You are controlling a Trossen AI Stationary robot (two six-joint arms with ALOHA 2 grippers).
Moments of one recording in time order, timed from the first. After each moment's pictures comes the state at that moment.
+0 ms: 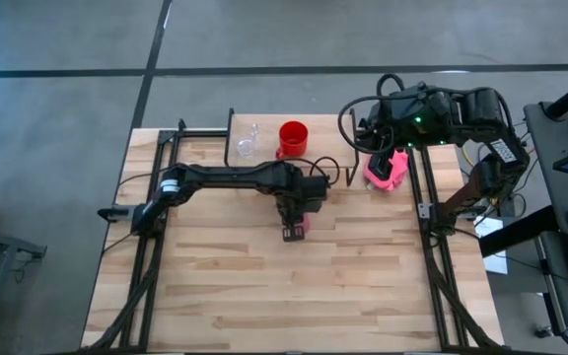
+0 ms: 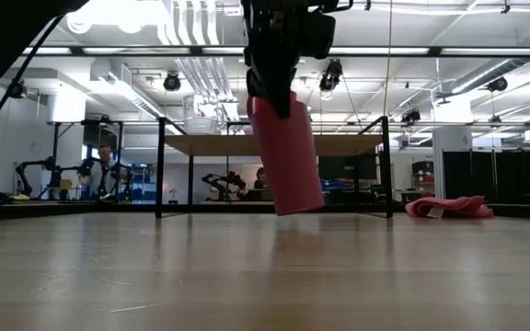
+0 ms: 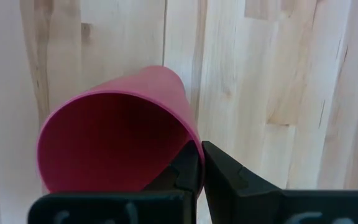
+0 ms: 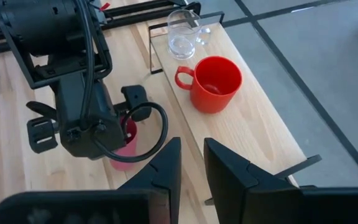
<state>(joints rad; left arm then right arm) 0.03 2.14 2.12 -1.28 0.13 -0.07 -0.08 1.57 2.35 -1.57 0.24 0.14</state>
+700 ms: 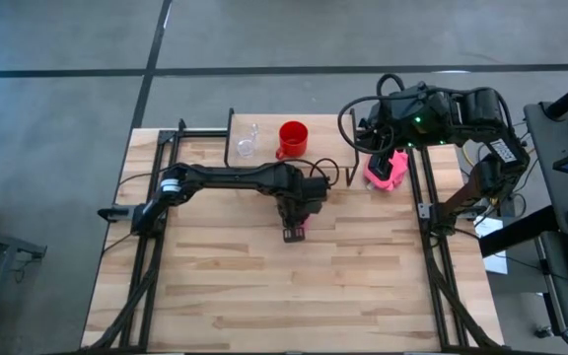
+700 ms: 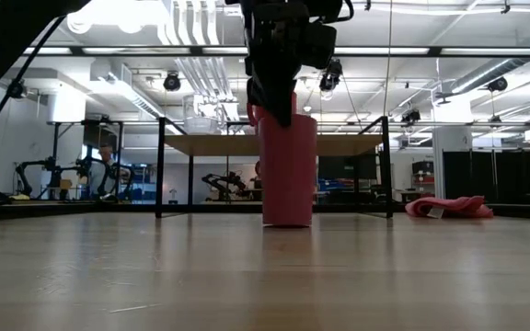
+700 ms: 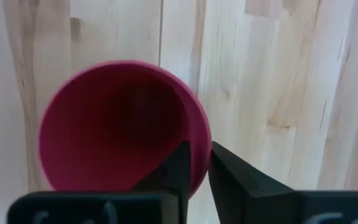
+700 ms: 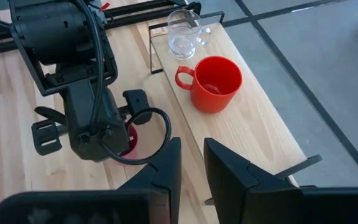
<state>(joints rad) 0.03 2.14 2.07 -1.24 0.15 -0.07 -0.08 1.57 2.35 -1.57 0.24 0.14</state>
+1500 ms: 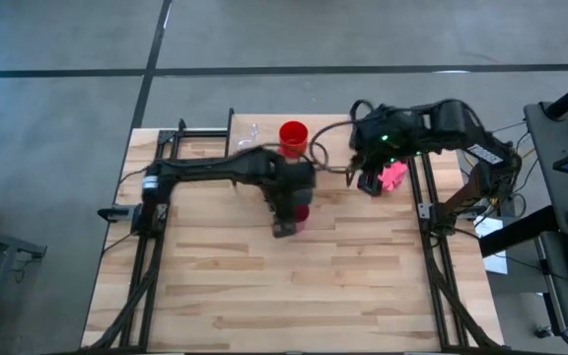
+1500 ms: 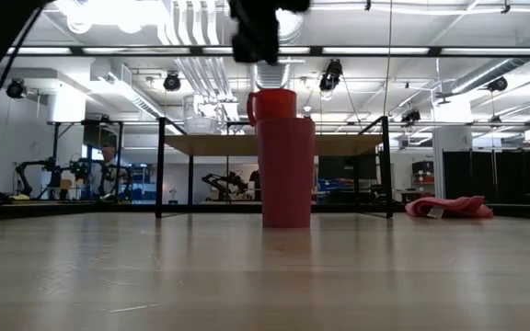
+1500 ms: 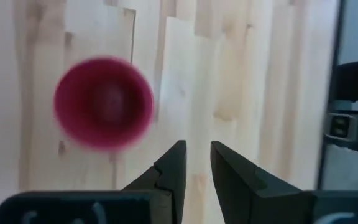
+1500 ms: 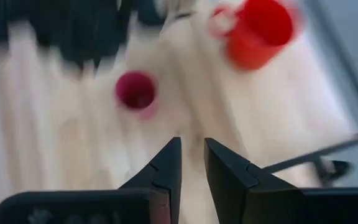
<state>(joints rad) 0.03 1.99 2.13 -1.33 0.24 -0.14 -0.07 1.56 2.15 -1.57 0.13 0.14</state>
